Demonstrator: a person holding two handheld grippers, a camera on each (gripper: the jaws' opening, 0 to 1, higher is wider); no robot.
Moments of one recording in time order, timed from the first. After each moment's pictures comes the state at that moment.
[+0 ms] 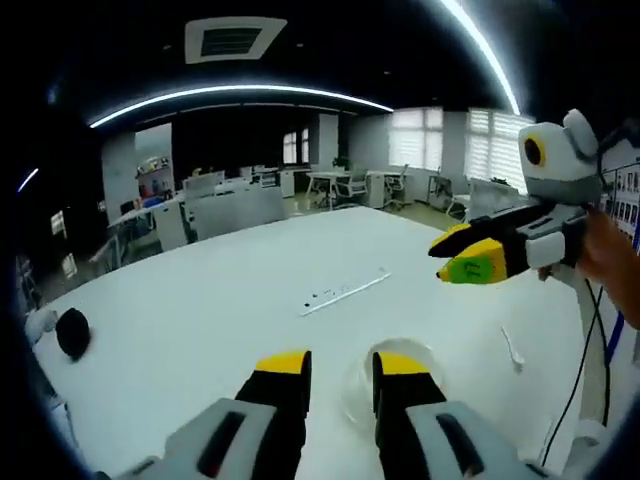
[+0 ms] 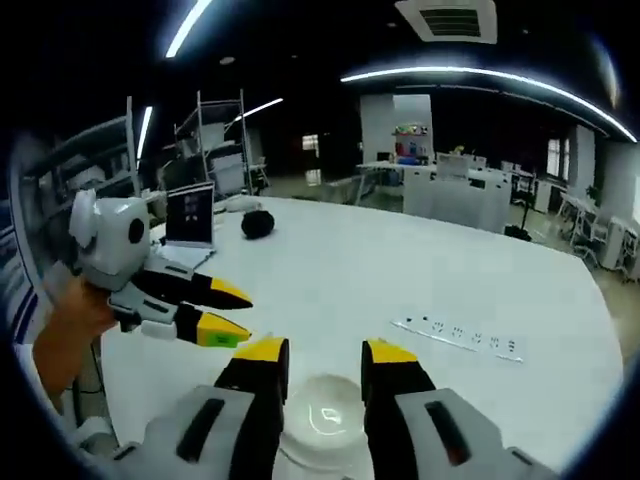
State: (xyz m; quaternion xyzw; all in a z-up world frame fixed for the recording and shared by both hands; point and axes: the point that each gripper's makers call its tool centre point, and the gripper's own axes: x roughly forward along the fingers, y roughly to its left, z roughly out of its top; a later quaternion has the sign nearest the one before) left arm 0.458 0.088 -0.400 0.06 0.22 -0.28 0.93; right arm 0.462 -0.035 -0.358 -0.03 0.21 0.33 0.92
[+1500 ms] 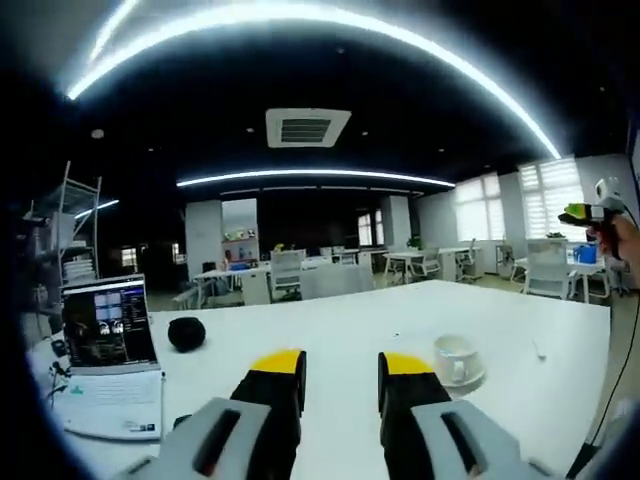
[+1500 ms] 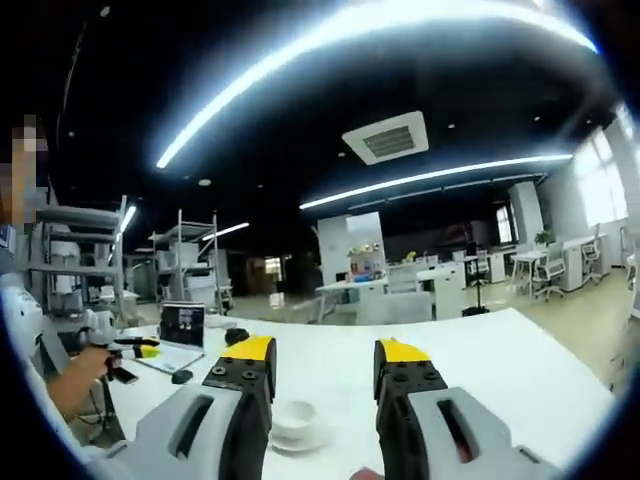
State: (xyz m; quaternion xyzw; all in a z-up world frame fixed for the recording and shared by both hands) left arm 0.313 0.275 -0.360 0.04 0.02 -0.12 0.99; right arm 0.295 -0.228 -0.250 0.06 -0.05 0.23 0.97
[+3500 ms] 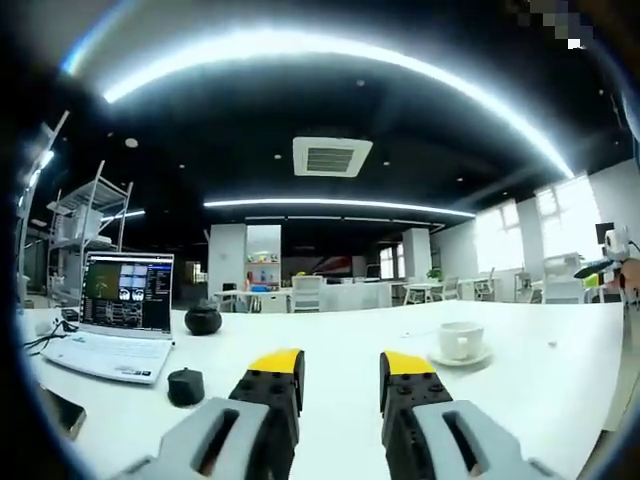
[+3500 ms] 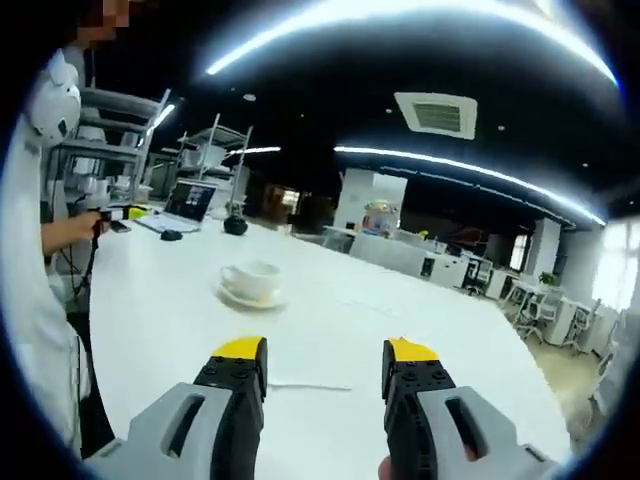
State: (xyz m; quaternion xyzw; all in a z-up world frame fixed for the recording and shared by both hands) left arm 0.271 0.272 -0.440 0.01 -0.05 -0.09 1.00; right arm 0.283 -0.293 -0.434 -0.18 0.05 0.29 0.94
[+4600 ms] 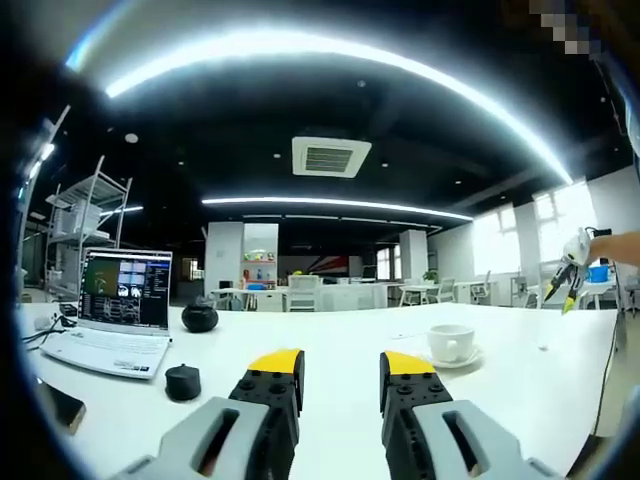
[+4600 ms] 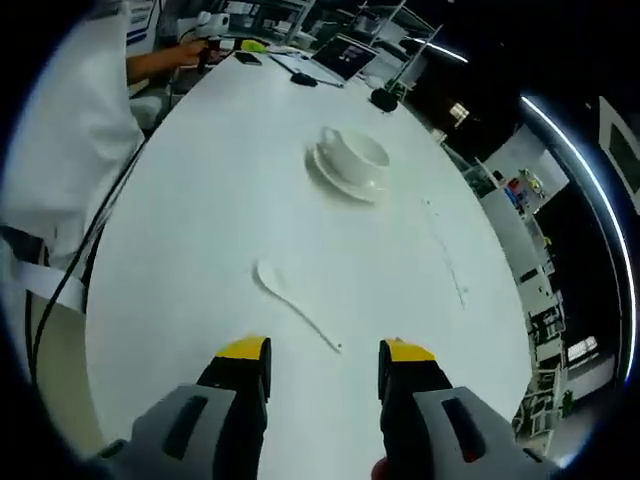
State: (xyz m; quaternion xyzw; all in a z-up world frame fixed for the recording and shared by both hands) left arm 0.258 0.267 -0.437 0.00 -0.04 -0.10 0.99; right arm 0.340 -0.280 -0.495 -0.49 0.24 0.48 0.69
